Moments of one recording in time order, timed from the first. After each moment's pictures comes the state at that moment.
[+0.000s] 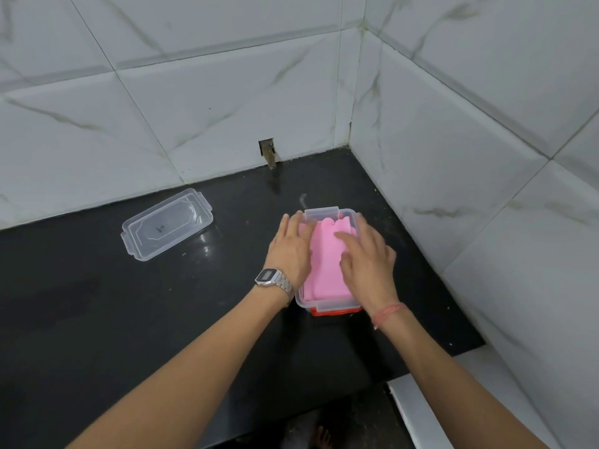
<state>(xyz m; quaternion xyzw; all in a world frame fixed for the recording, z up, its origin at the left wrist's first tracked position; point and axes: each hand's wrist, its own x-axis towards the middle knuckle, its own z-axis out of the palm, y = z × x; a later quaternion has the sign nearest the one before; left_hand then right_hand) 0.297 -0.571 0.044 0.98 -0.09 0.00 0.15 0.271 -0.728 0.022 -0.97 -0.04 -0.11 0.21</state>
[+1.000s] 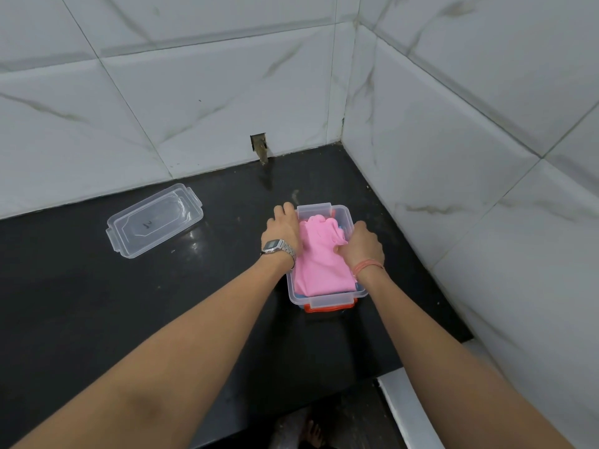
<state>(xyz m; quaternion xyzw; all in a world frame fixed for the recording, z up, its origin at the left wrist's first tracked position) 0.339 -0.582 0.039 0.98 0.05 -0.05 0.19 0.321 -0.727 0.022 -0.93 0.18 0.08 0.30</state>
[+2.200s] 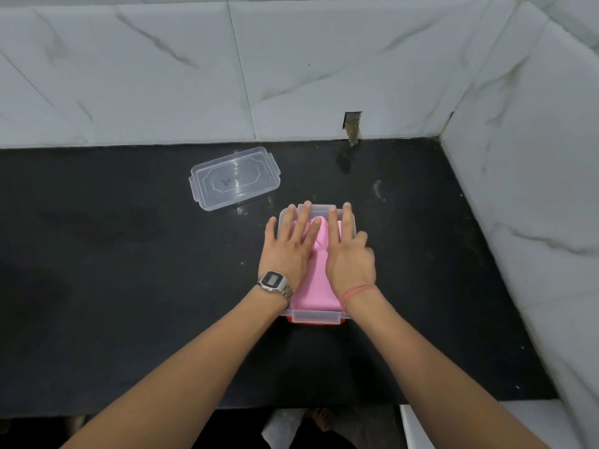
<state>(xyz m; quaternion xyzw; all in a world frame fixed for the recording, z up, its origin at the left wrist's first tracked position) 0.262 -0.455 -0.002 1.00 -0.03 0.02 -0.08 0.283 -0.580 0.007 -0.98 -0.17 -0.01 -0.07</state>
